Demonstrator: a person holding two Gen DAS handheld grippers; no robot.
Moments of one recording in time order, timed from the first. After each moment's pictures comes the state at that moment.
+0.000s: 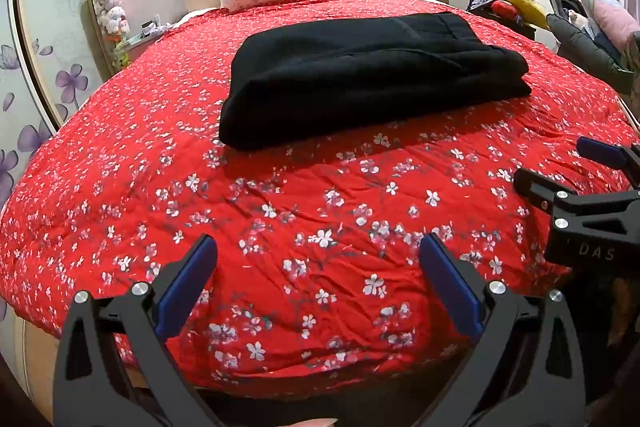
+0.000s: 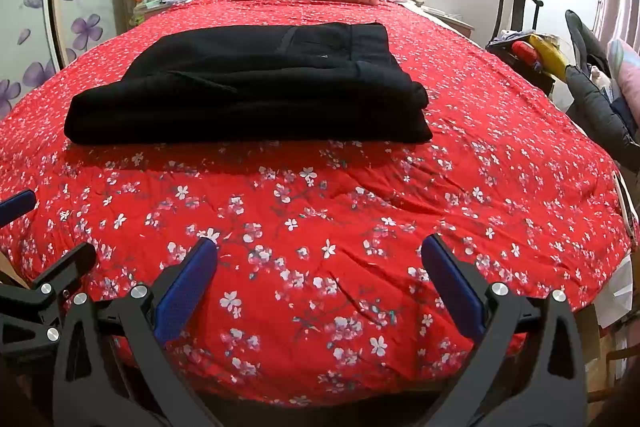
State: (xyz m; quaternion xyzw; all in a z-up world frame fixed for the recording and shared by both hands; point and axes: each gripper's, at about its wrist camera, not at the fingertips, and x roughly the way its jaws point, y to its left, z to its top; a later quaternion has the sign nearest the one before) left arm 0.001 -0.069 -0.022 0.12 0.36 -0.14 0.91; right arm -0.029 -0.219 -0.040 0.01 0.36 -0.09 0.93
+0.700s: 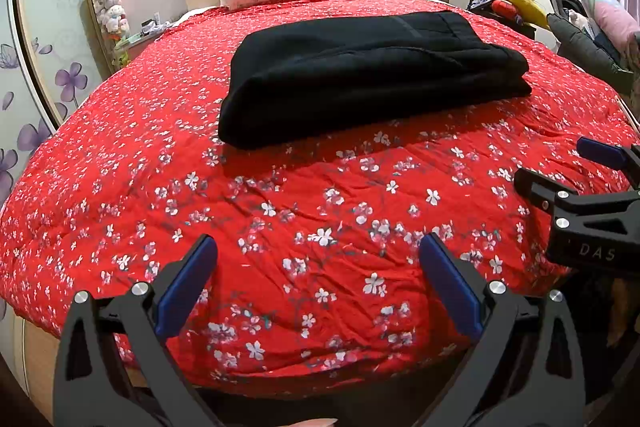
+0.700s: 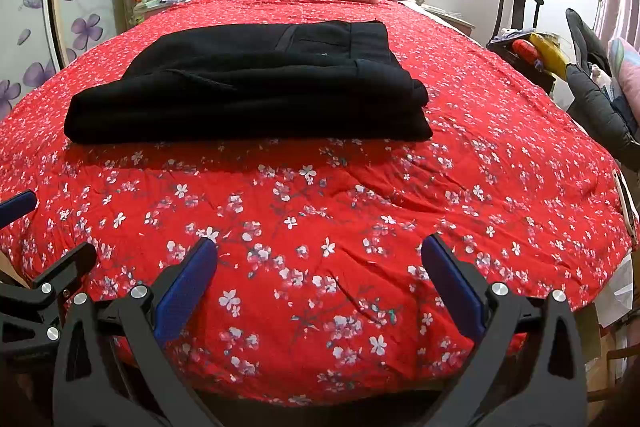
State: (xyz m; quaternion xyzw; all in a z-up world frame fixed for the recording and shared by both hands) left arm 0.002 -0.068 -0.021 0.12 0.36 -0.14 0.91; right arm -0.029 -0.219 -0.039 0.01 0.36 -0.09 0.93
